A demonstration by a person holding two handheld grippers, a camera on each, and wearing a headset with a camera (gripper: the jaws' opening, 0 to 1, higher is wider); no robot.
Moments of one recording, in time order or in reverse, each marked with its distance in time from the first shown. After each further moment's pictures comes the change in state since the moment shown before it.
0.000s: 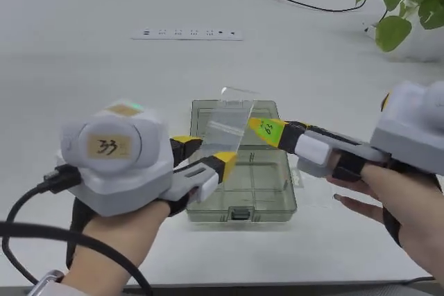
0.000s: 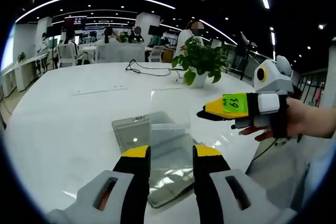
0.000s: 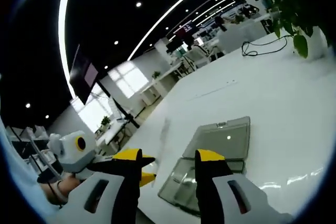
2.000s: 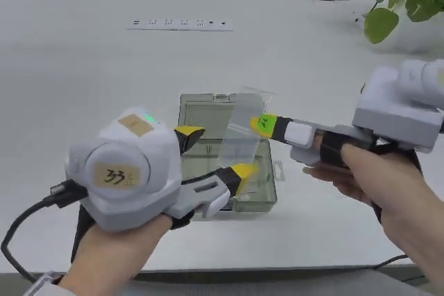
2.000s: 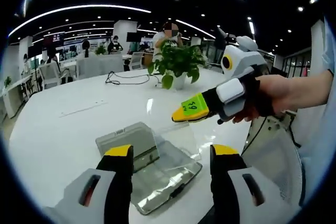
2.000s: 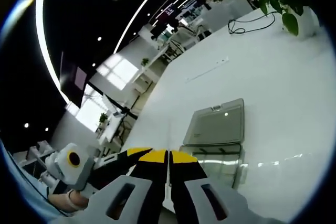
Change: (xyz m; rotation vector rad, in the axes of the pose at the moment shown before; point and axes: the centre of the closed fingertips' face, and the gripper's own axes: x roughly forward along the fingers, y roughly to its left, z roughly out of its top) left arm -0.003 -0.045 0.010 0.185 -0.007 -0.149; right arm -0.016 0.000 0.001 0.160 0.160 -0.075
